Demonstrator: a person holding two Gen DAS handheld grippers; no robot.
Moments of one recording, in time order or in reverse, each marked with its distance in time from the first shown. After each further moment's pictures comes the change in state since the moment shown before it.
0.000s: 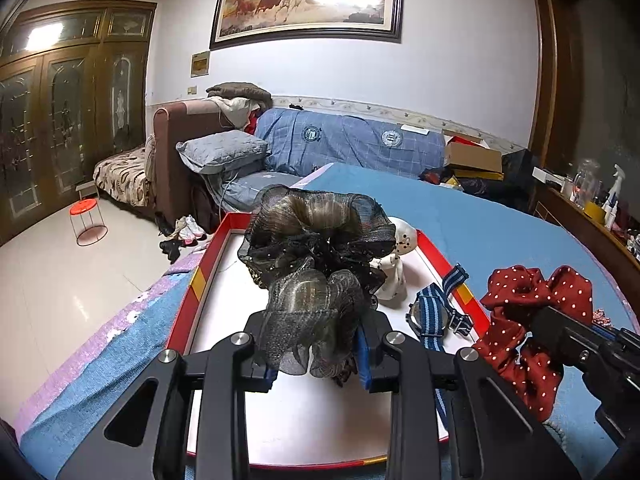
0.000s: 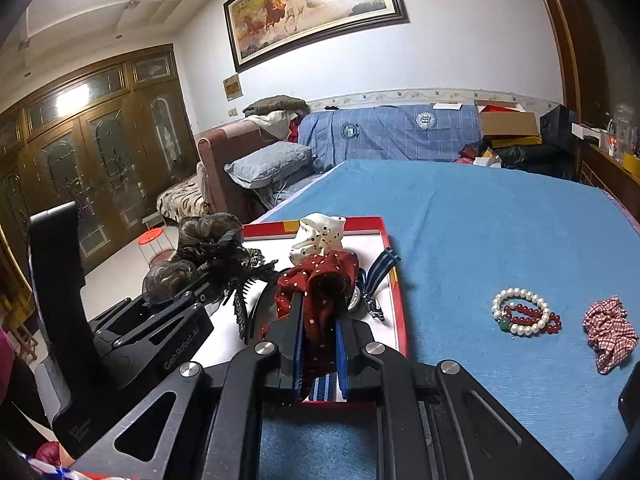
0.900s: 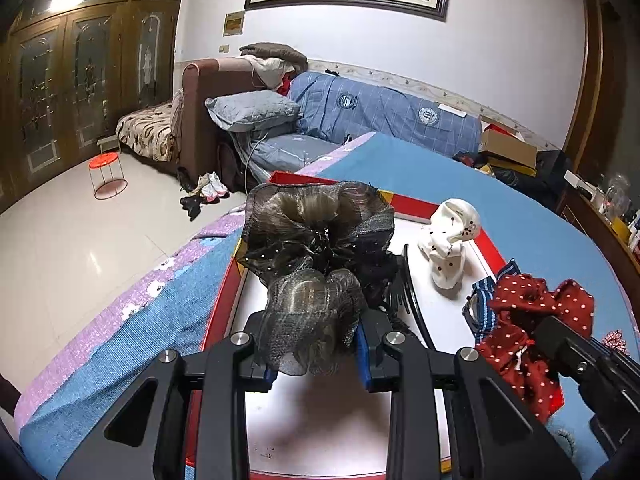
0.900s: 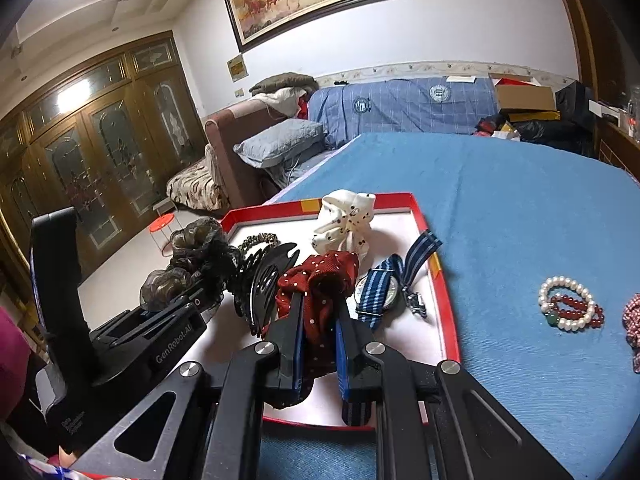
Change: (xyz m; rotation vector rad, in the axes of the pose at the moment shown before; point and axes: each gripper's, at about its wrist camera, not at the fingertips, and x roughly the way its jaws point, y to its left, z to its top) left arm 0.034 0.039 0.004 -0.113 0.139 0.075; right arm 0.048 0.006 0.008 0.028 0.096 0.057
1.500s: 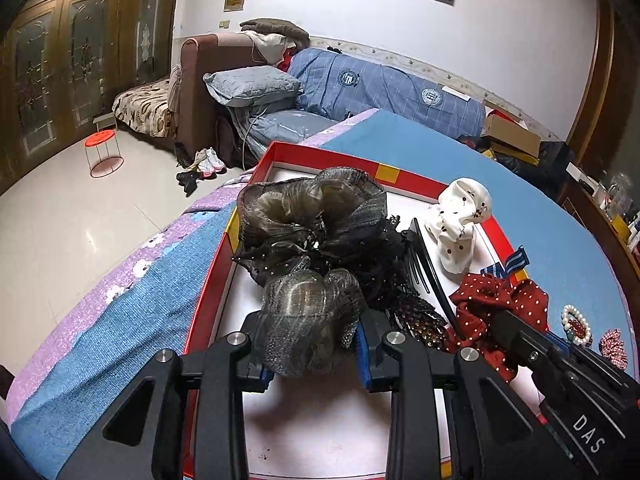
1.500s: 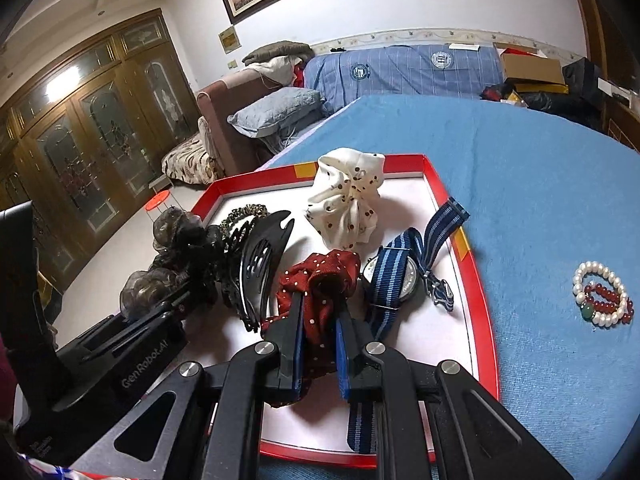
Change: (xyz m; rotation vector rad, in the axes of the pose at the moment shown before) left arm 0.019 0.001 -0.001 -0.022 0.082 -0.012; right arm 0.047 -0.005 0.004 0.028 0.115 0.001
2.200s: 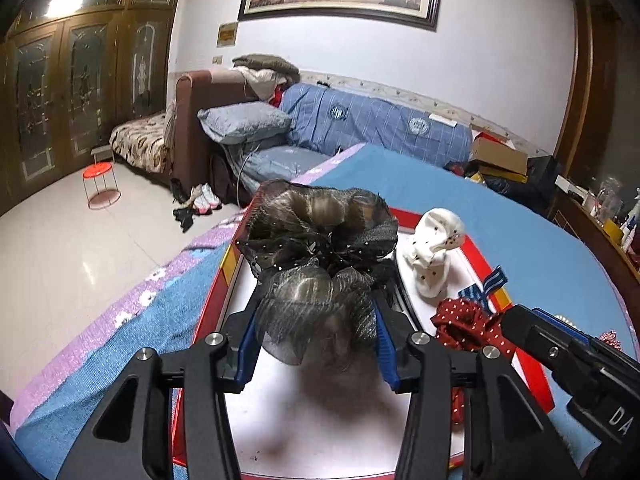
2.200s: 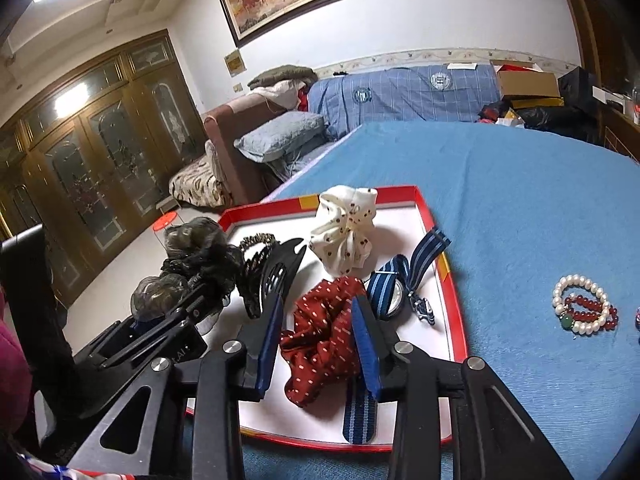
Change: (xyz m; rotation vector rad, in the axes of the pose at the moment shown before) left arm -0.026 -0.011 -0.006 0.039 -0.151 -0.019; right arm -0.037 -0.001 0.000 0.010 -0.098 0.026
